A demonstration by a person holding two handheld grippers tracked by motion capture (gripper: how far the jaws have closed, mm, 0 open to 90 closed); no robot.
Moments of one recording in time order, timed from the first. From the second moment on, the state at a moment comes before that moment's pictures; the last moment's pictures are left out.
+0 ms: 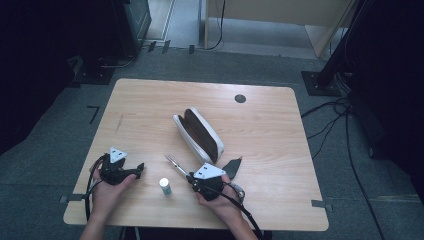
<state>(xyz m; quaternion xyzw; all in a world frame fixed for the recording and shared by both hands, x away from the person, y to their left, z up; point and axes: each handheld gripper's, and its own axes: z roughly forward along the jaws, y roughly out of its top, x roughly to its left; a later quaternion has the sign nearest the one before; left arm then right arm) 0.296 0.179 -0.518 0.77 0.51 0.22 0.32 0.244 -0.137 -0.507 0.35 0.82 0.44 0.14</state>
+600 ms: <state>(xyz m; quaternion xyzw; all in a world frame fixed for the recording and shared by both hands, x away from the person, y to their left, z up) 0.296 0.179 -0.518 0.77 0.51 0.22 0.32 0.247 -0.152 -0.460 0.36 0.79 0.48 0.15</state>
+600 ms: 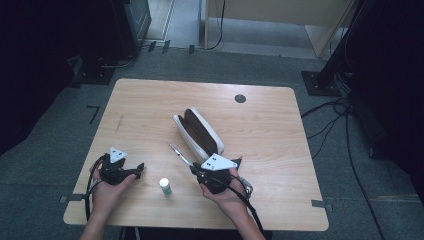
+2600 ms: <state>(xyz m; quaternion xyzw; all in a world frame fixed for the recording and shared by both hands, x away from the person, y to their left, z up) 0.297 0.179 -0.518 0.77 0.51 0.22 0.32 0.317 -0.165 -0.466 0.46 0.77 0.40 0.18</state>
